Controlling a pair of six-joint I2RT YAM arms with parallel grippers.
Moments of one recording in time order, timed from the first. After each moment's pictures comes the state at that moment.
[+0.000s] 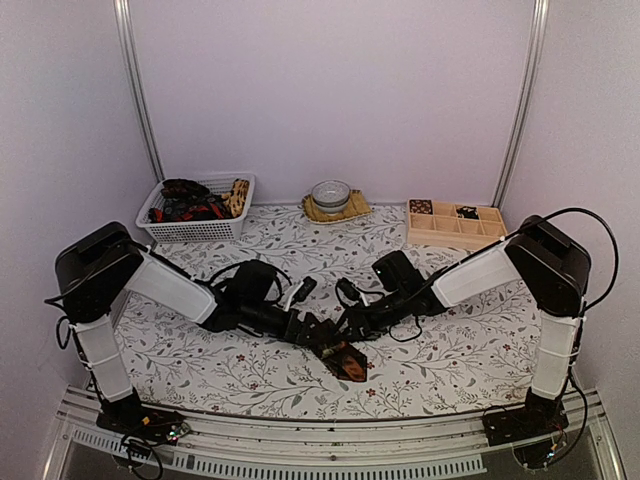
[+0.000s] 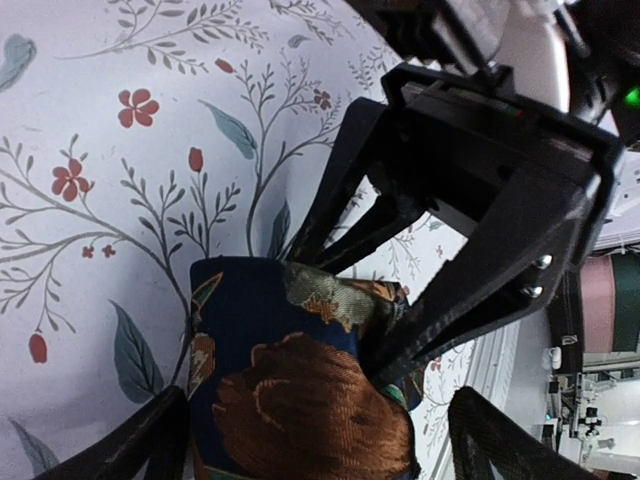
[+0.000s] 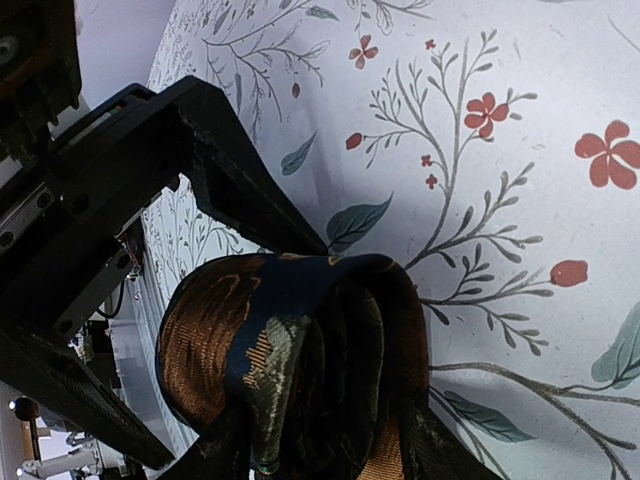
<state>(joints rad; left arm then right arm) -0.80 1.85 0.76 0.39 0.61 -0.55 0.79 1.96 0.98 0.12 -0.68 0.53</state>
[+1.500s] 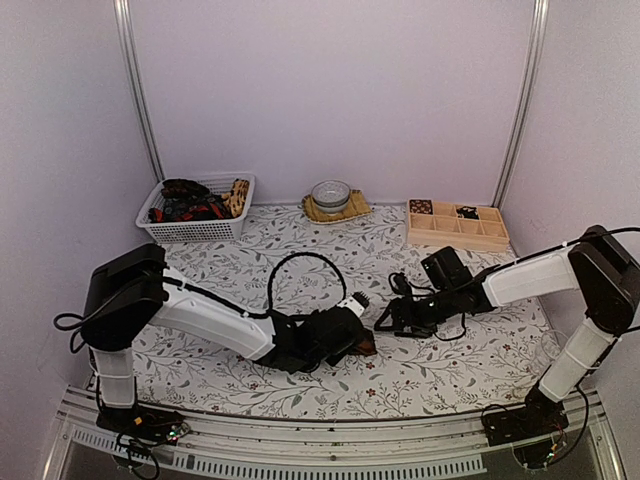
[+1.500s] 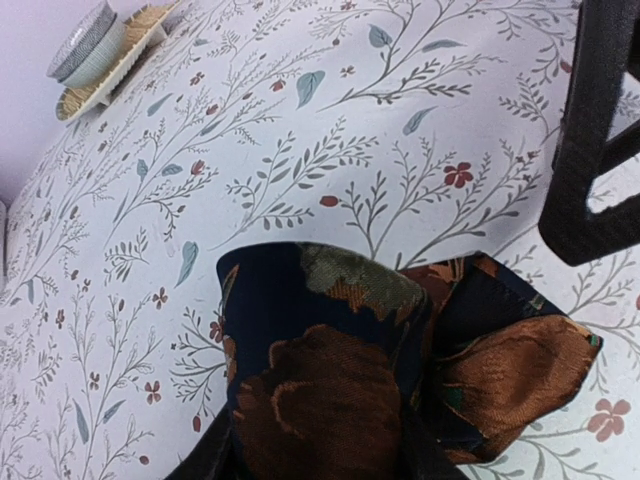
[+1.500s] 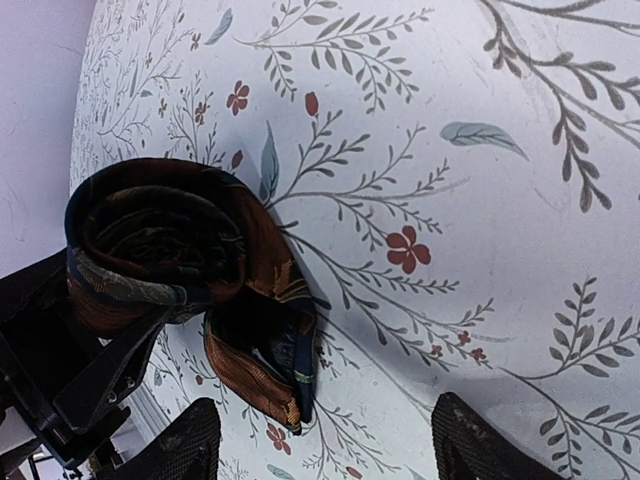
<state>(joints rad) -1.25 1.99 1.12 -0.02 -0.66 -0.19 0.63 1.64 0.74 -0.04 -0.51 0.61</state>
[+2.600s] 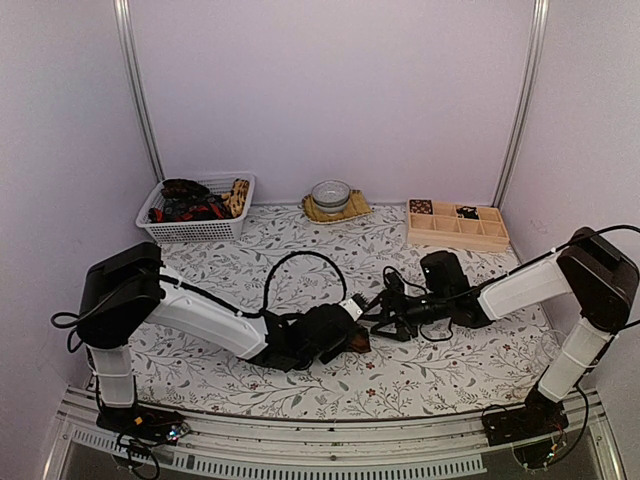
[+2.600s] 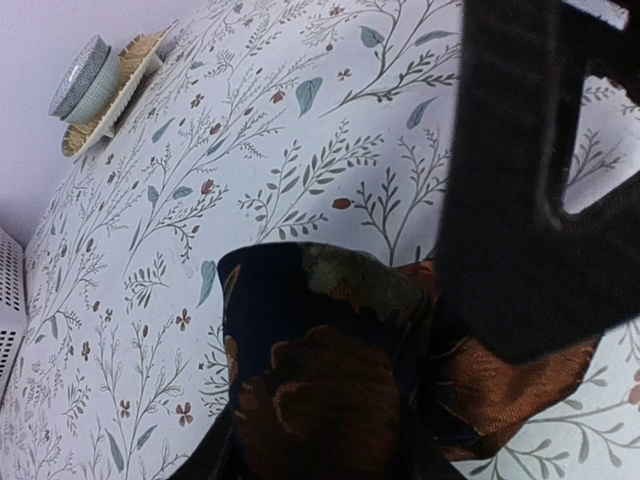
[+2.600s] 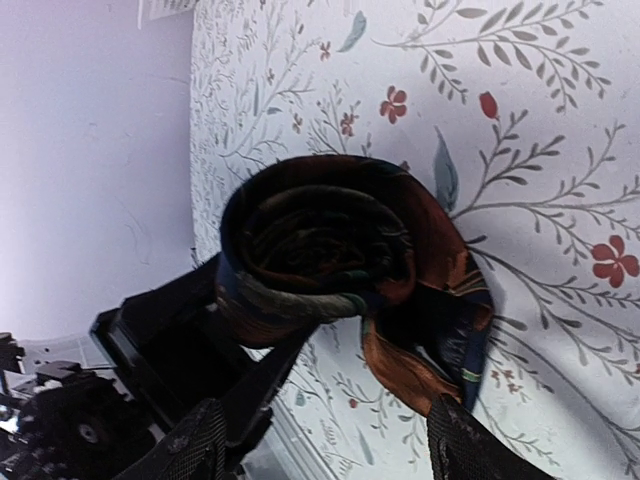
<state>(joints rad) -1.23 1.97 1.06 0.09 -0.66 -0.01 0.69 1.67 0.66 0.35 -0.65 1.00</state>
